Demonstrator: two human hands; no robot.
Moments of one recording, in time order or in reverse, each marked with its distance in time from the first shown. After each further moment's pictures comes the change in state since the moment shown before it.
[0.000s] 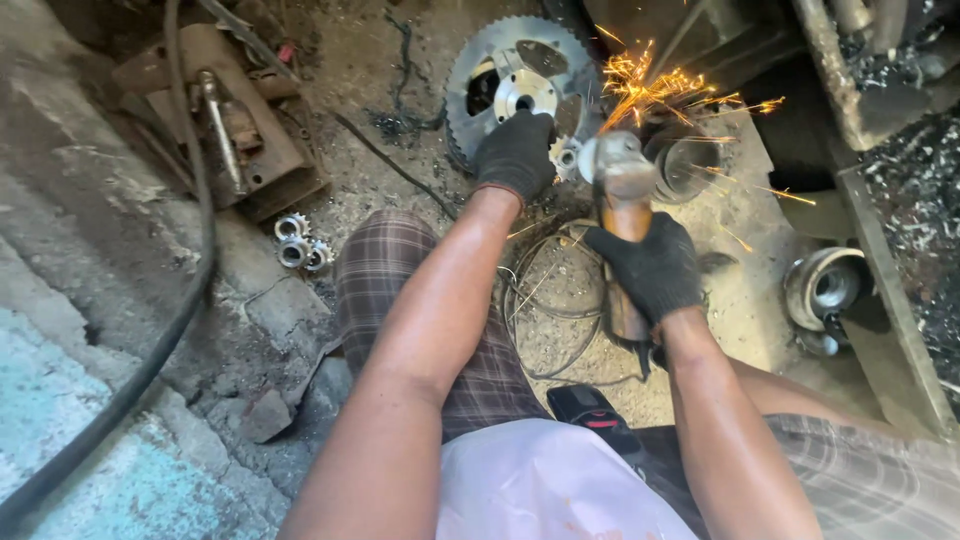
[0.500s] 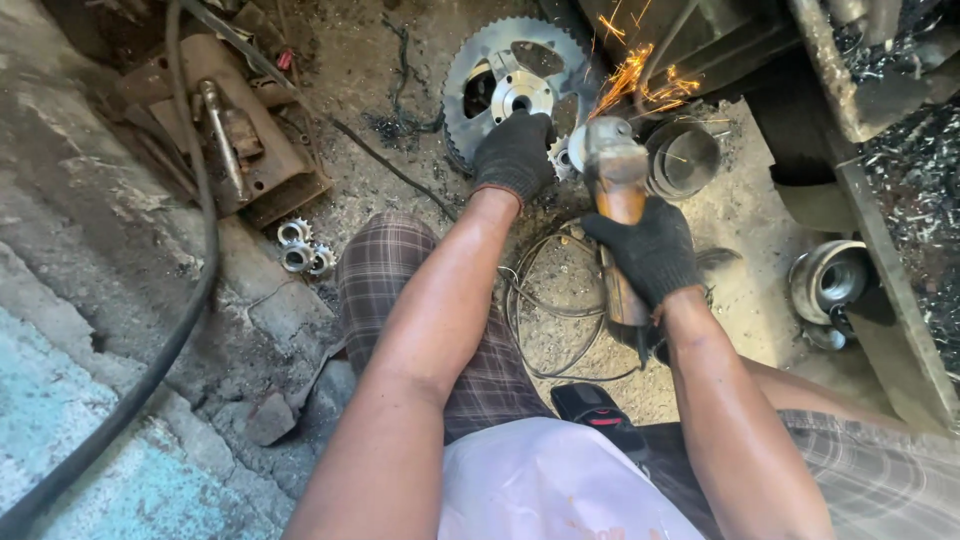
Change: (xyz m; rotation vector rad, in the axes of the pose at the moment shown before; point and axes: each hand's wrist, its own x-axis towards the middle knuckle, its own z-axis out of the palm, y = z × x) left_hand 0.010 -0.006 0.017 -0.002 0.036 0.021; right_hand 0.013 -0.003 0.000 0.053 0.015 -0.041
